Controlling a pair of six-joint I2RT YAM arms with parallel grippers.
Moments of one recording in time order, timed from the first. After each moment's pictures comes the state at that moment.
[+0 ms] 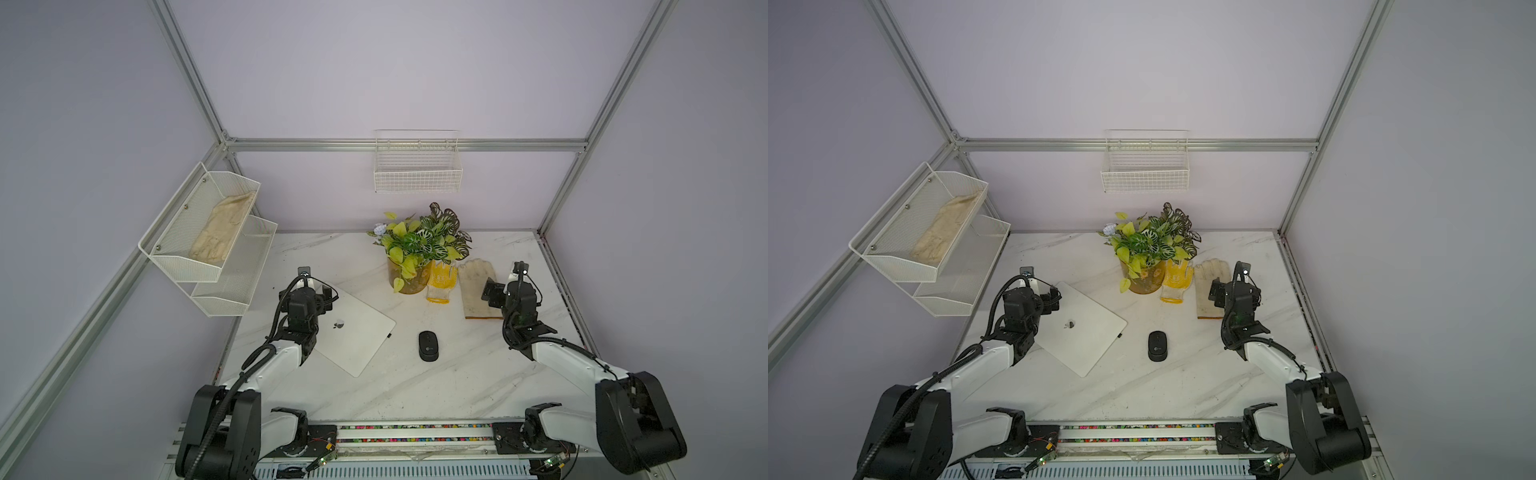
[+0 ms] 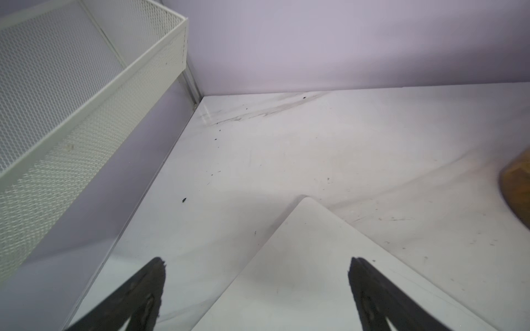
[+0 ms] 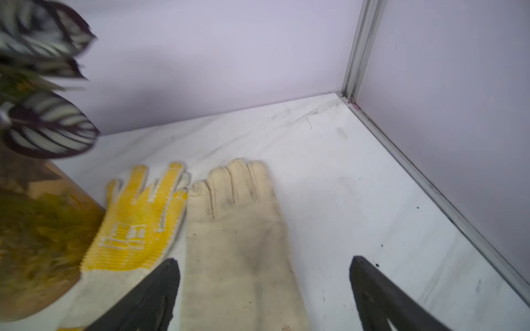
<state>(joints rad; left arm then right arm) -0.11 1.26 0.52 0.33 -0.41 0.01 0.18 1.31 0.50 0.42 0.37 0.18</state>
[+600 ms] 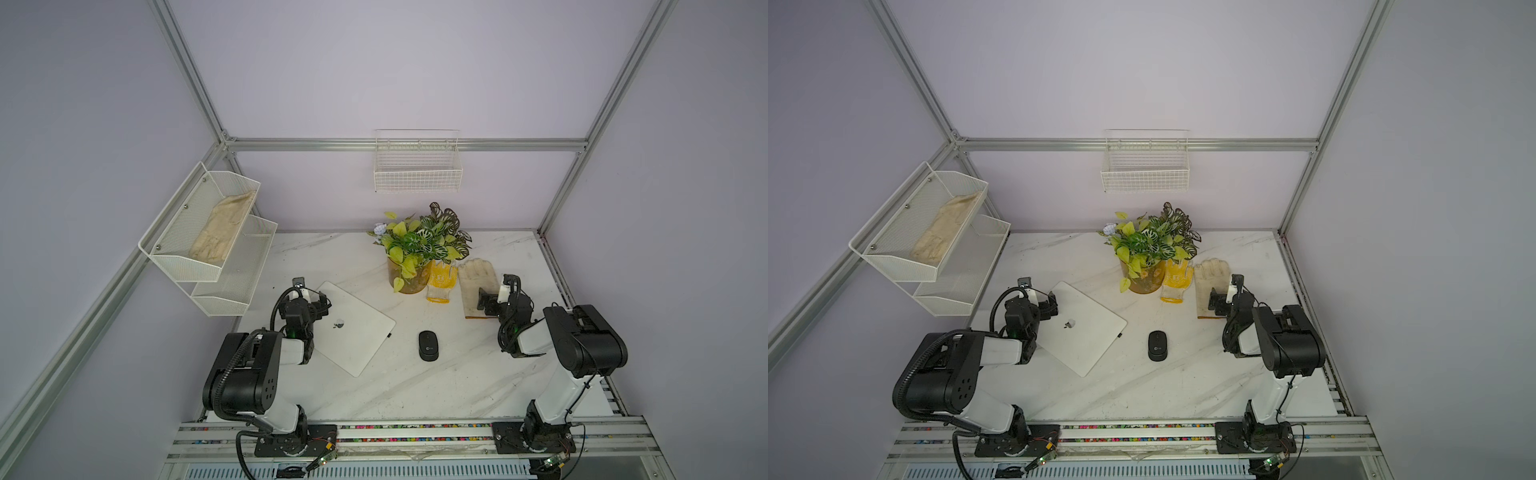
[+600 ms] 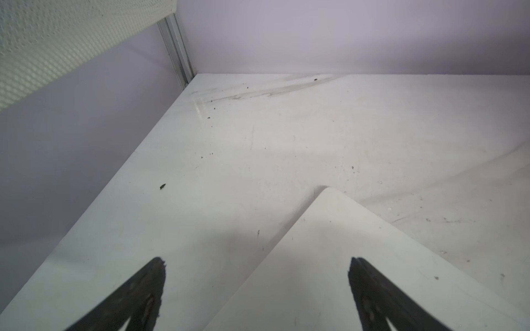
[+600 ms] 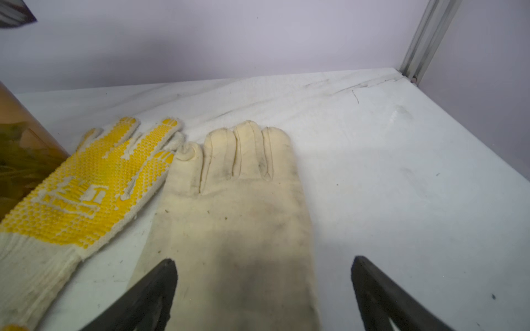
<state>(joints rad) 0.00 1.56 0.39 0.84 -0.24 0.00 0.03 1.79 0.45 1.04 0.06 0.06</state>
